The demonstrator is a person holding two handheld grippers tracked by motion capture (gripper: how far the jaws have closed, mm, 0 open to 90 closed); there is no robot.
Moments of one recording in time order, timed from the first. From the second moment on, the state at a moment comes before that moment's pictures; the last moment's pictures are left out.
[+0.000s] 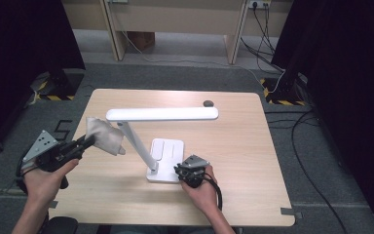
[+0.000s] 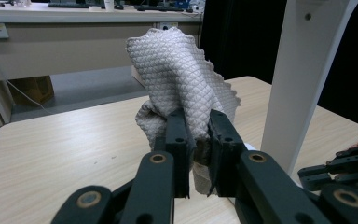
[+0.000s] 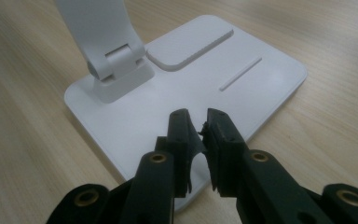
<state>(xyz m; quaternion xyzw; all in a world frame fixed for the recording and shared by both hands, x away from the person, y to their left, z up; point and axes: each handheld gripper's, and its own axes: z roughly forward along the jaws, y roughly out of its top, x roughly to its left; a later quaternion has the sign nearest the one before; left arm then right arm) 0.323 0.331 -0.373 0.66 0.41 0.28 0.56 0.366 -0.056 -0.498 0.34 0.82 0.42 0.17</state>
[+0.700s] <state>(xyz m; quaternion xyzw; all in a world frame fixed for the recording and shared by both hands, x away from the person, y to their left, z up) 0.312 0.332 -0.330 0.65 0.37 0.31 0.59 0.380 -0.053 -0.509 0.35 0.83 0.40 0.17</state>
